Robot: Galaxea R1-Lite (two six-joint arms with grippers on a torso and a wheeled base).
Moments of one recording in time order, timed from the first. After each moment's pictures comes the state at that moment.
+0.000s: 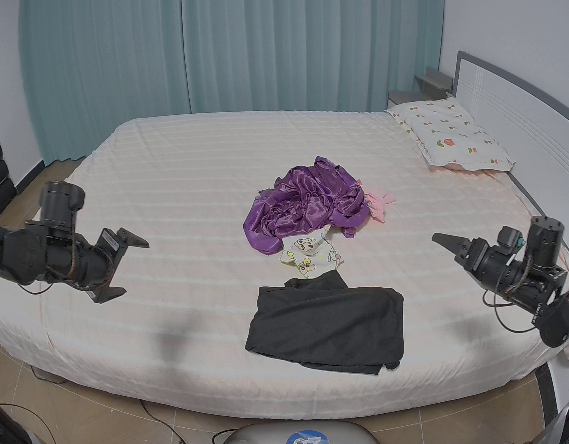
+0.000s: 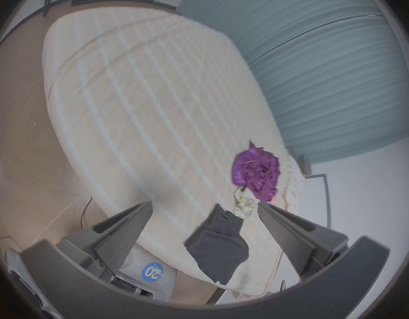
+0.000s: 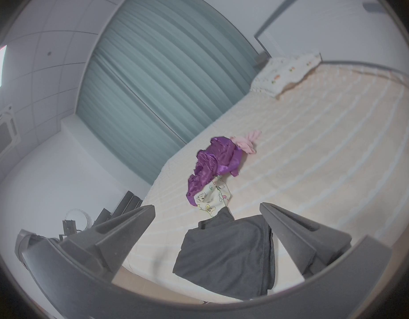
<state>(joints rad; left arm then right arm) -0.03 1.64 -0.84 -0.12 -0.21 -1.01 0.15 1.70 -0.37 -1.13 0.24 0.64</state>
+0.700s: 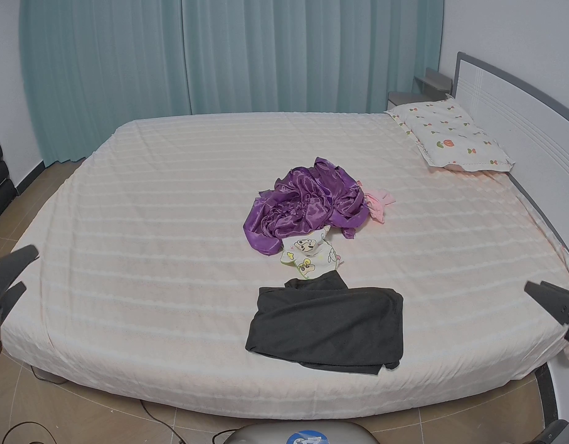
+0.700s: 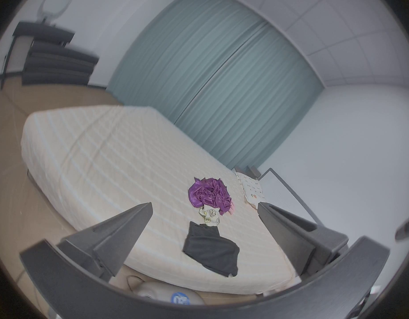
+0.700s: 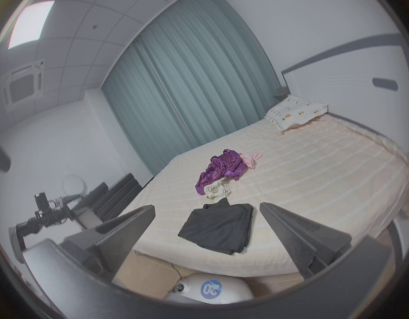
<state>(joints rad) -0.05 0.62 -0.50 0.00 -0.11 -0.63 0.15 0.71 -0.35 -0.20 0.25 0.36</state>
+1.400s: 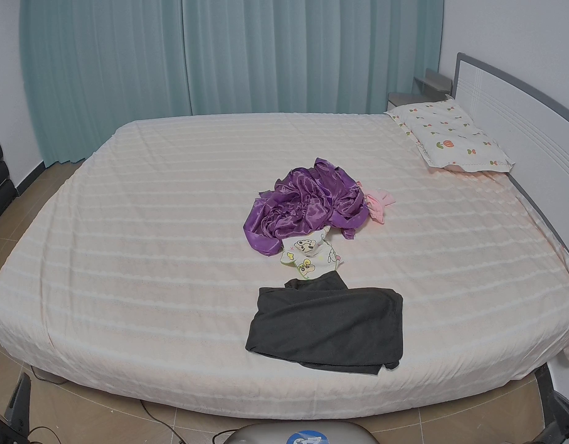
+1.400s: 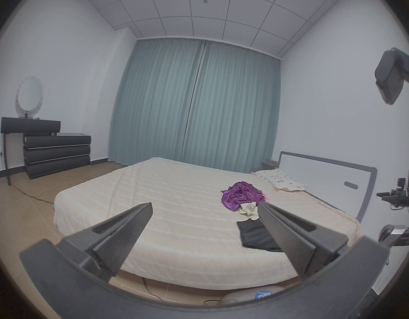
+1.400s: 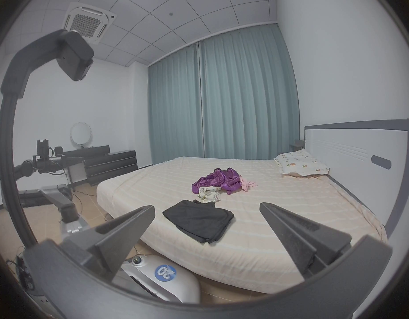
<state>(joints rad) 0.01 0.03 -0.24 0.20 0.00 -0.17 0.18 0.11 -0.29 0.21 0.20 -0.03</state>
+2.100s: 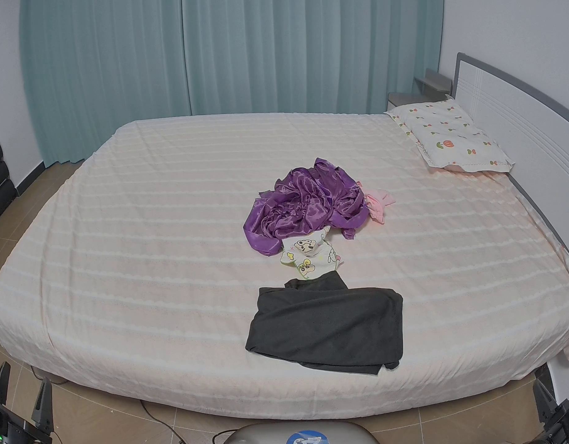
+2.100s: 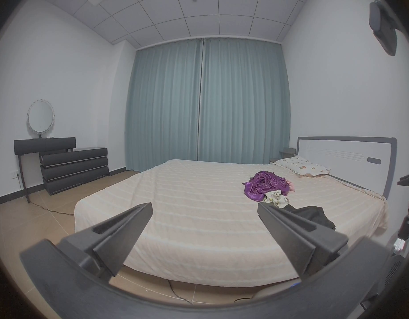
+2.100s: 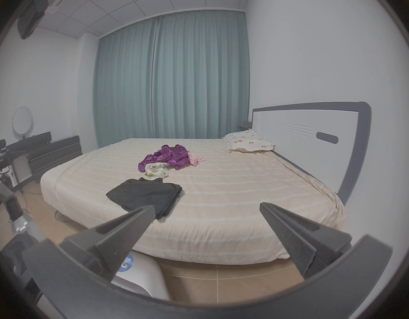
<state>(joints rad) 0.01 0.01 -0.03 0.01 0.10 -0.05 0.10 0.09 -0.10 0.18 -0.11 -0.01</state>
